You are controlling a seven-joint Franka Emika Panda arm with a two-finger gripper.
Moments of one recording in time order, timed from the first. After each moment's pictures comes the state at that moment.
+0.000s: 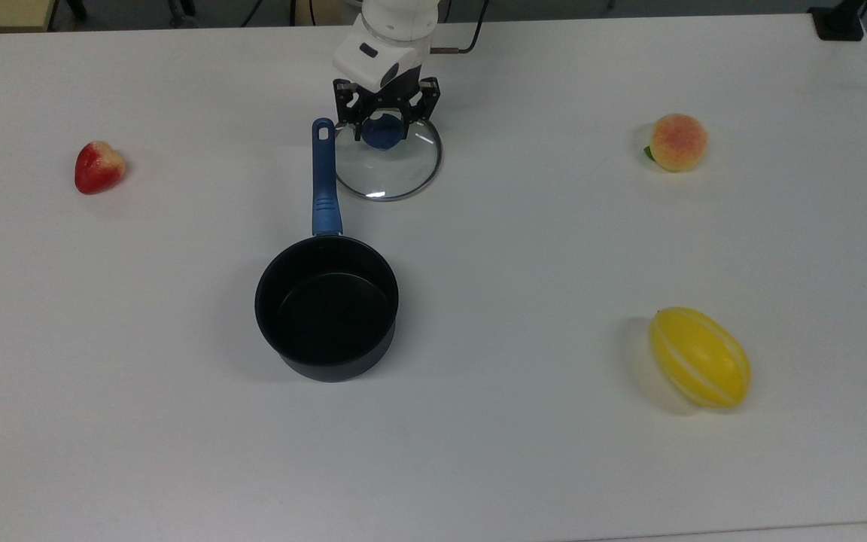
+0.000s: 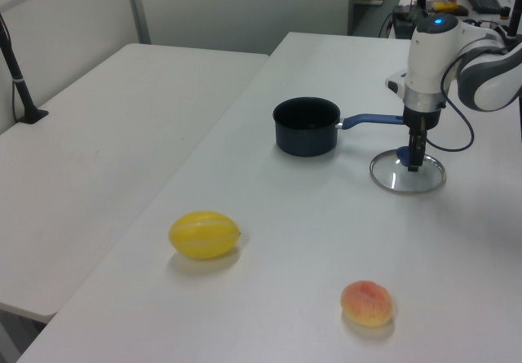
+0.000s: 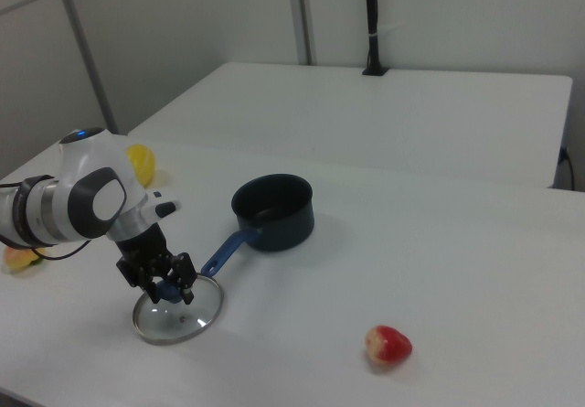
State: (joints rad) arm 0.14 -0.03 0.04 -2.40 -0.25 2.39 0.11
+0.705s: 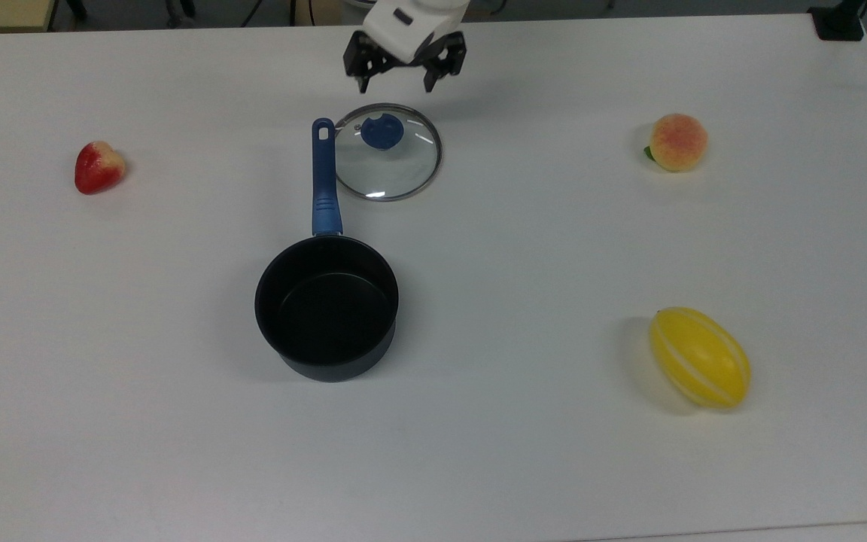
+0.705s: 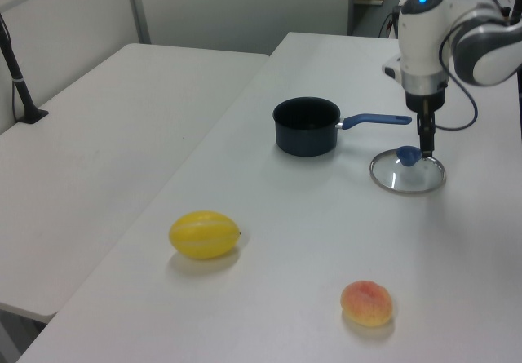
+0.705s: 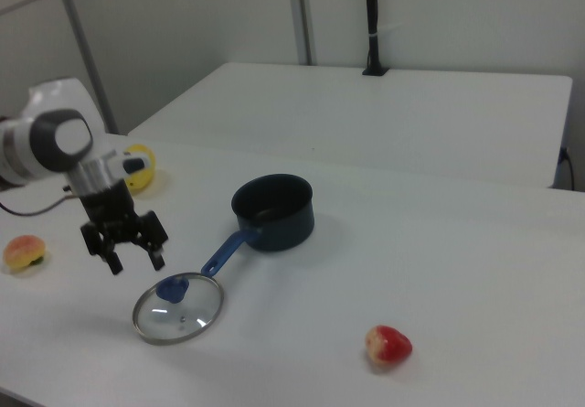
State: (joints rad) arm 0.15 -0.08 0.14 -2.22 -0.24 1.97 0.13
